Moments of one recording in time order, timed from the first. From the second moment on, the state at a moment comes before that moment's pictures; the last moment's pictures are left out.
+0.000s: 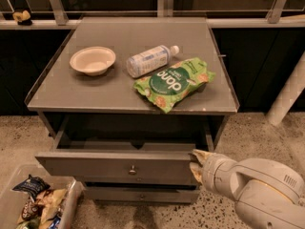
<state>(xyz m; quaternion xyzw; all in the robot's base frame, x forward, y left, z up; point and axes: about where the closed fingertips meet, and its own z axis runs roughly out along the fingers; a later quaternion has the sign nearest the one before) 0.447 -0.152 0.665 -0.60 0.71 -0.12 0.37</state>
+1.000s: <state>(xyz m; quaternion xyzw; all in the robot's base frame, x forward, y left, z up) 0.368 -0.160 0.660 -0.56 0.73 -0.11 0.38</state>
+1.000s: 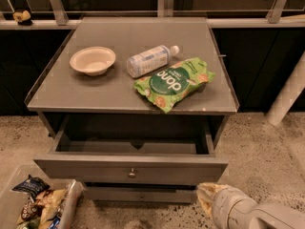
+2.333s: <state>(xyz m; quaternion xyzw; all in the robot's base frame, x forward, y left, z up) 0.368 -0.160 0.660 -0.56 0.73 -0.11 0.38</state>
